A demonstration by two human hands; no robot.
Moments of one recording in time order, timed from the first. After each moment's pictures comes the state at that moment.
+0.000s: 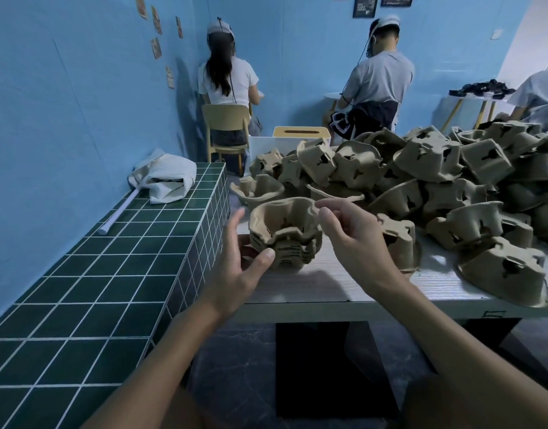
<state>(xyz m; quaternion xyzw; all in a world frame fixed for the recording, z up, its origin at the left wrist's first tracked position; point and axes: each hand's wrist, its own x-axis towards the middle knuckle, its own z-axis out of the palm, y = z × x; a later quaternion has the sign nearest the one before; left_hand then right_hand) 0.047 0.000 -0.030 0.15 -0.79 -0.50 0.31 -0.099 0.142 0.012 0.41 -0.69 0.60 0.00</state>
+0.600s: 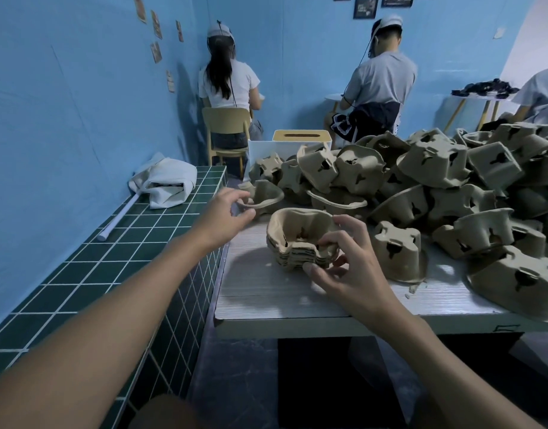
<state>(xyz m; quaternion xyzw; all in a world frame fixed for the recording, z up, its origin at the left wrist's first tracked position) -0.026 -0.104 0.007 0.21 -0.90 -0.26 0.26 -0.110 0.150 -0.030 0.47 -0.71 0.52 0.04</state>
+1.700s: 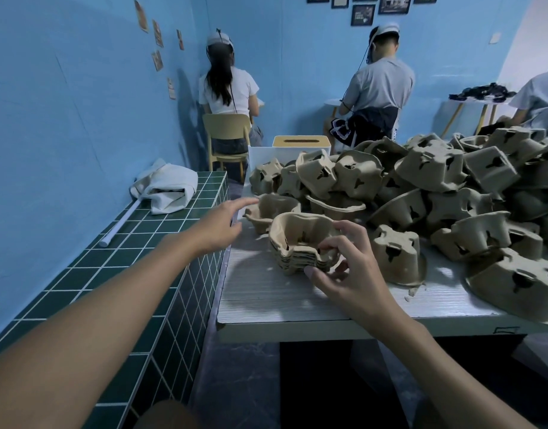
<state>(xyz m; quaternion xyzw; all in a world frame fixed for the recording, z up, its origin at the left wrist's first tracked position) -0.014 -0.112 0.016 0.17 -0.95 -0.20 0.14 -0.113 0.149 -0.034 0.47 -0.71 0.51 0.06</state>
